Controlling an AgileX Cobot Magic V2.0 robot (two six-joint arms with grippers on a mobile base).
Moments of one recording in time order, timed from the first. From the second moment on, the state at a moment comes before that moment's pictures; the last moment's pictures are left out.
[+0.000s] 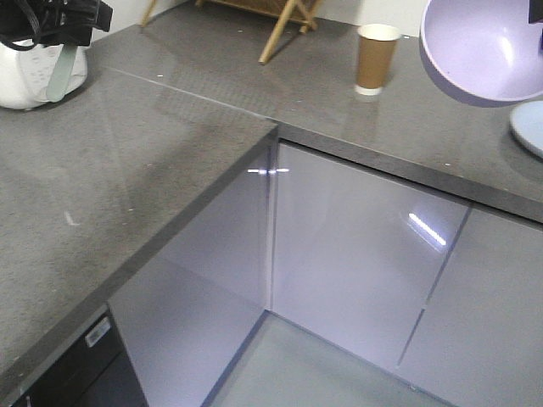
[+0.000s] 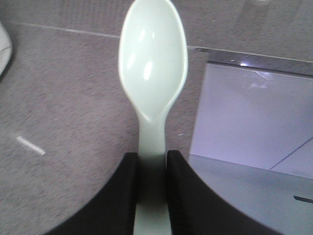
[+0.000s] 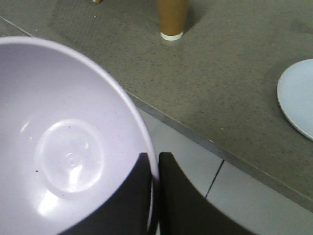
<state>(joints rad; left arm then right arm) -0.21 1.61 -1.90 -0.03 1.07 0.02 -0.07 1.38 -1.65 0.21 1.00 -0.14</state>
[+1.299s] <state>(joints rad) -0.21 1.61 -1.90 -0.03 1.07 0.02 -0.07 1.38 -1.65 0.21 1.00 -0.14</state>
